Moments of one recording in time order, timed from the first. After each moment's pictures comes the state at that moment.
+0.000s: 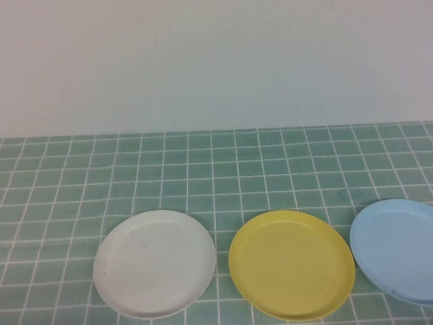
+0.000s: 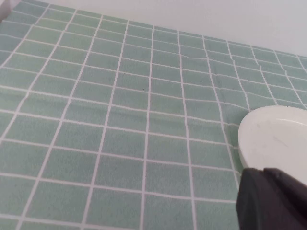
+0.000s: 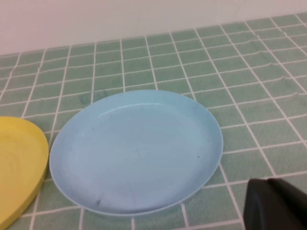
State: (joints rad) right arm -0.07 -0.01 0.03 0.06 0.42 0.03; left arm -0.16 -0.03 0.03 0.29 0.36 -0.39
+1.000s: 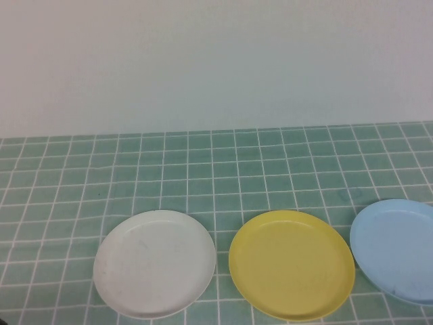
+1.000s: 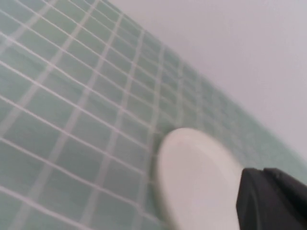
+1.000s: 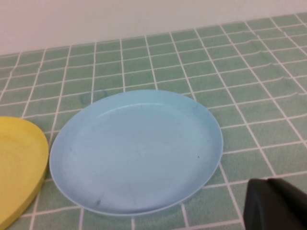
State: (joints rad) right arm -0.07 -0.01 0.03 0.06 0.42 0.03; left arm -0.16 -0.03 0.03 0.00 0.28 -0.65
